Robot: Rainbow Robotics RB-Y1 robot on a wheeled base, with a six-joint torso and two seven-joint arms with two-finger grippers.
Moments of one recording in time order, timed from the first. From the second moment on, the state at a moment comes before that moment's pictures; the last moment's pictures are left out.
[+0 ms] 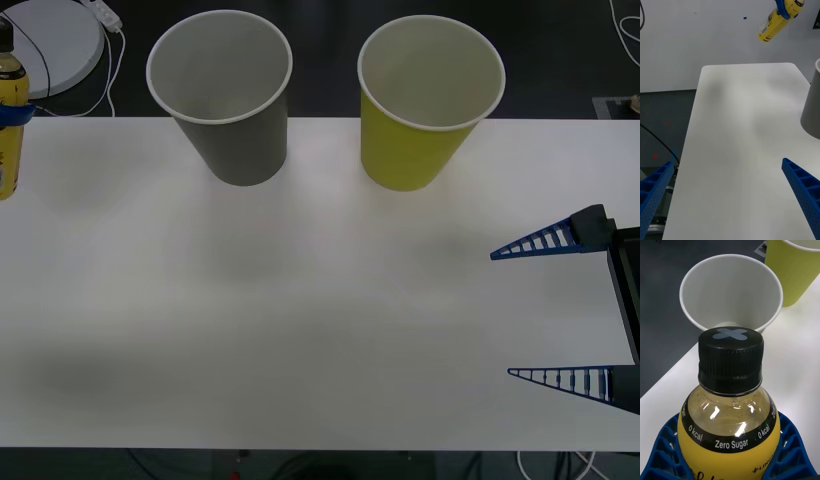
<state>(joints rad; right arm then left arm) 0.30 -1.33 -0.12 -2.09 0.73 -1.04 0.20 -0.30 1.41 0.13 -1.71 -1.30 -1.13 0.81</state>
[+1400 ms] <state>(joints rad) 0.30 -1.33 -0.12 -2.09 0.73 -1.04 0.20 -1.20 1.27 -0.57 -1.34 -1.39 -1.35 0.89</state>
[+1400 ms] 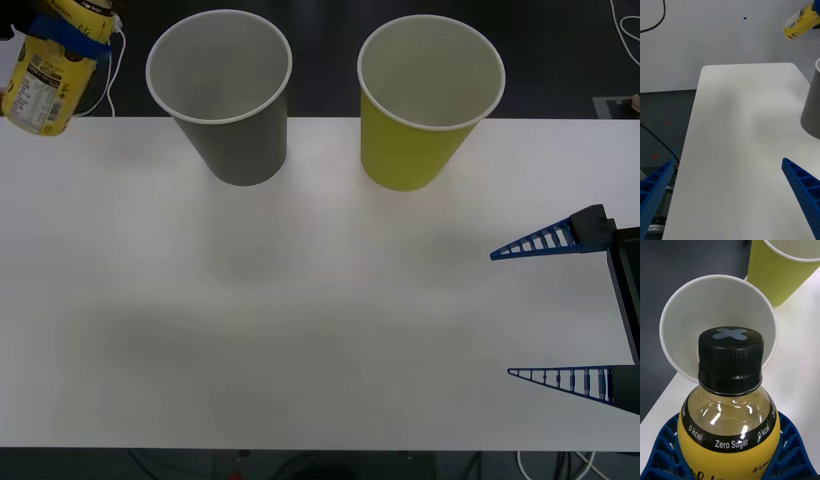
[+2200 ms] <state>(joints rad) 0.30 -1.33 -0.12 -2.09 0.73 -1.04 0.20 -1.44 1.02 -0.66 -1.09 -1.56 -1.42 0.90</state>
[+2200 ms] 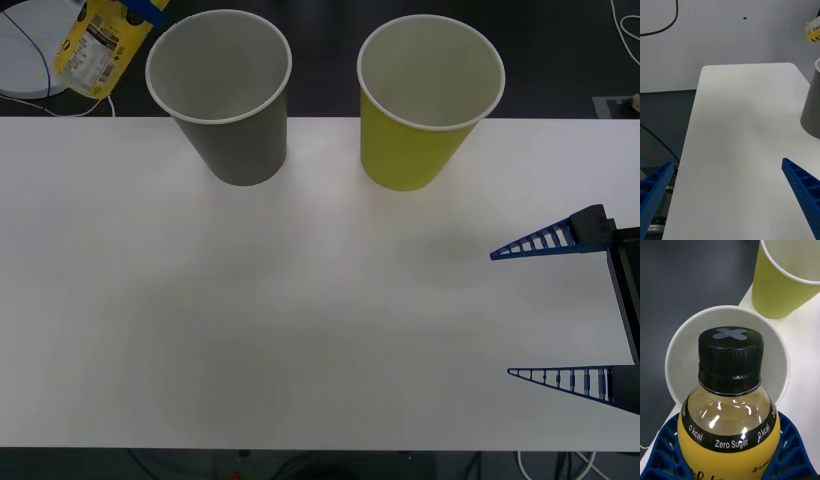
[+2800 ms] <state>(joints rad) 0.30 -1.33 -0.12 -2.09 0.73 -1.04 0.20 -1.56 0.84 -0.66 -0.87 -1.62 -1.42 0.89</state>
